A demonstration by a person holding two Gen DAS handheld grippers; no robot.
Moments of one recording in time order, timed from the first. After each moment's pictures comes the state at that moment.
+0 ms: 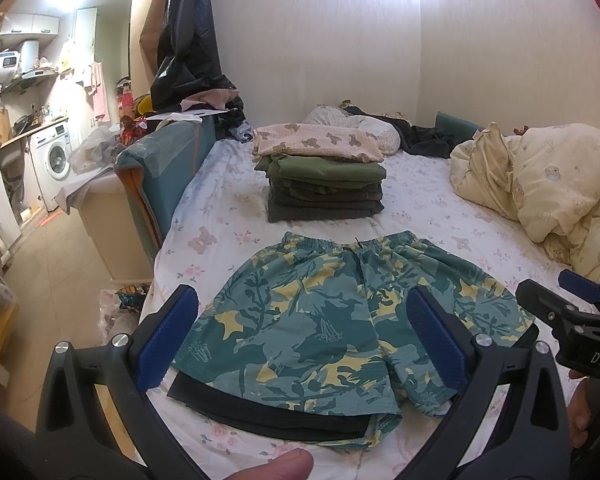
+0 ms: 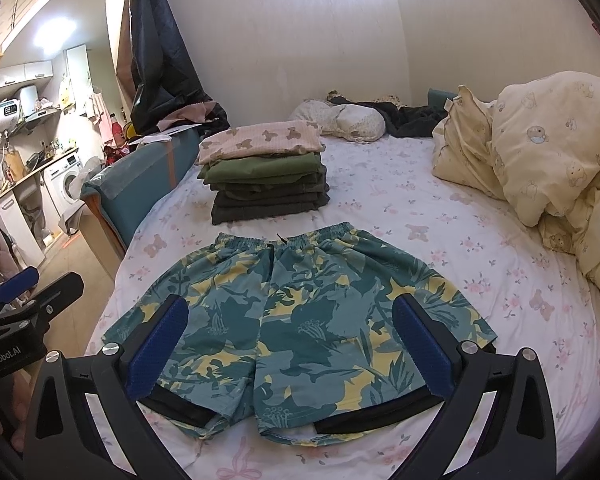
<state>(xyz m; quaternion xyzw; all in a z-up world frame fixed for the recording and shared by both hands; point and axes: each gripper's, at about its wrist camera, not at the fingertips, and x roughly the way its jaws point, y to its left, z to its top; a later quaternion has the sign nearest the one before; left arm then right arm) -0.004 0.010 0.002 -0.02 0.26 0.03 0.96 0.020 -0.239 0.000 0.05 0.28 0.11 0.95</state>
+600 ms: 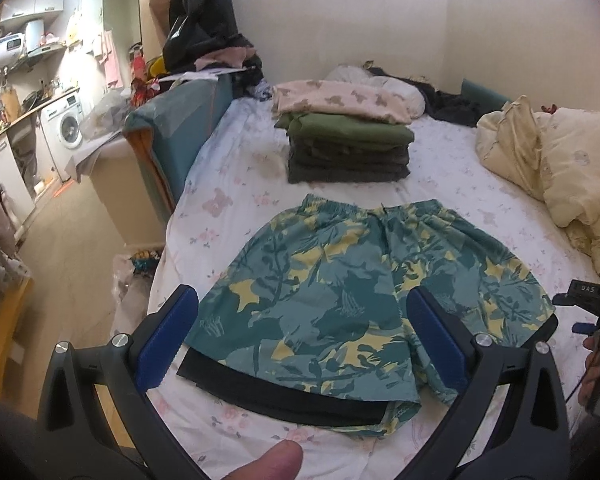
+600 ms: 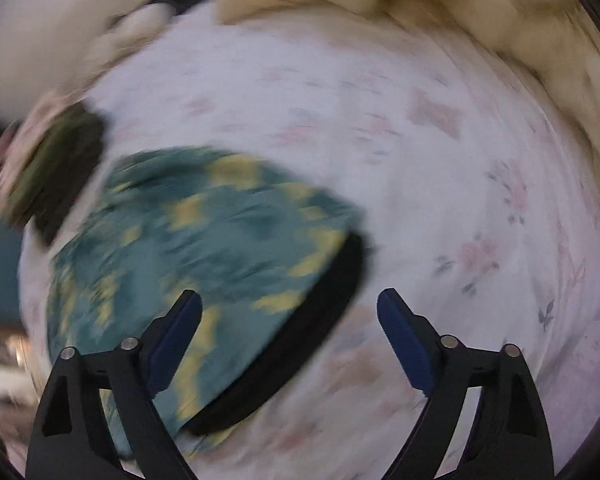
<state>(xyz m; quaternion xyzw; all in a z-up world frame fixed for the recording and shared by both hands) 0.025 0.018 -0.013 -0.03 0.35 0.07 0.94 0.112 -0.432 -0.126 0.28 0.52 -0.14 0.79</state>
